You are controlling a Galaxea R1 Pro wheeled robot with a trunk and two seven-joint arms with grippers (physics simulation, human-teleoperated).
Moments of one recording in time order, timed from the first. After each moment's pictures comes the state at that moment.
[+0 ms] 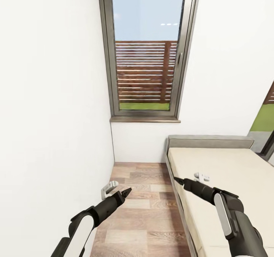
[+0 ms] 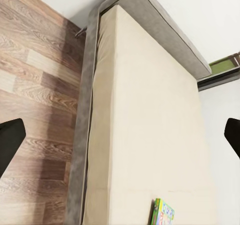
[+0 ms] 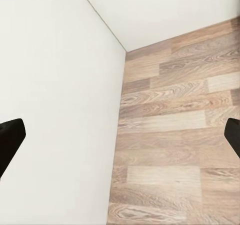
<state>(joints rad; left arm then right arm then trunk) -0.19 -0.07 -0.19 -1.44 0.86 0.56 0.14 -0.39 -0.02 -0.28 -1.30 -0.19 0.78 0.45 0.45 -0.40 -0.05</state>
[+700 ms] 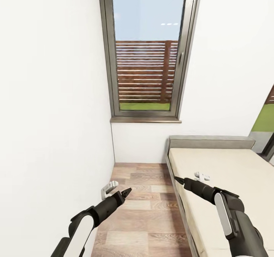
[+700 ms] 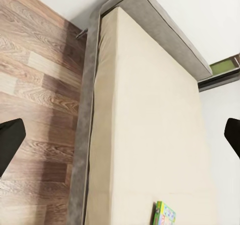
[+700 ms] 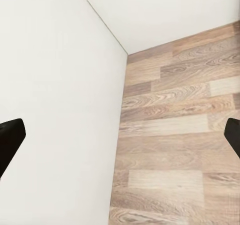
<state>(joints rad) -0.19 -0.07 -0.19 -1.44 0.86 0.56 0.14 -0.39 -0.02 -0.28 -1.32 -0.19 0.78 0.45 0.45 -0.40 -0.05</state>
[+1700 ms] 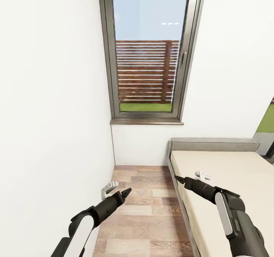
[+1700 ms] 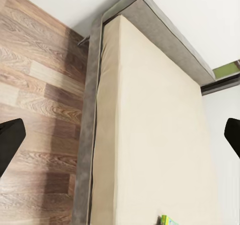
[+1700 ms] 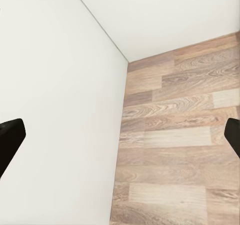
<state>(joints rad) -0.19 -0.07 -0.19 -1.44 0.85 0.56 0.14 -0.39 -0.03 -0.28 -1.33 -0.19 0.78 0.45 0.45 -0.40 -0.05</state>
